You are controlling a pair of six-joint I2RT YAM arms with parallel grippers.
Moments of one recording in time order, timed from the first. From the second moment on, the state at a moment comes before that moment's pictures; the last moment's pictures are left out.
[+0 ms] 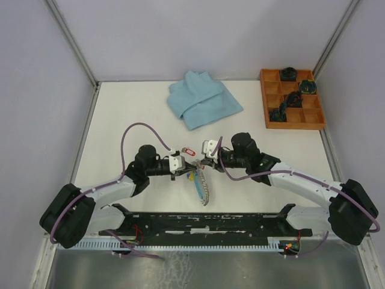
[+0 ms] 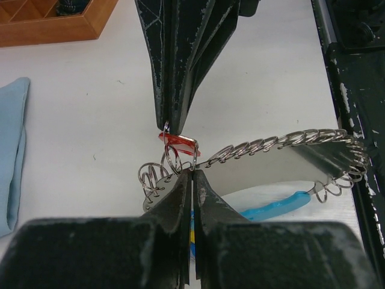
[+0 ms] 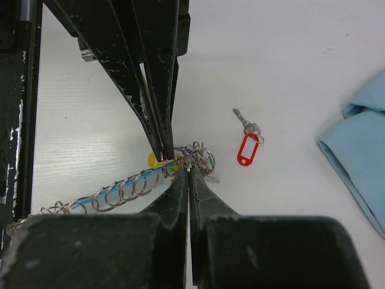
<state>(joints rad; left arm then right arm) -0.59 1.19 0.34 0.62 0.82 0.40 0.78 1.21 0.71 0.06 -0.51 -0.47</state>
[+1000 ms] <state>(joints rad) -0.59 1.13 0.34 0.56 0.82 0.42 0.78 1.15 0.60 0.12 -0.64 -0.68</state>
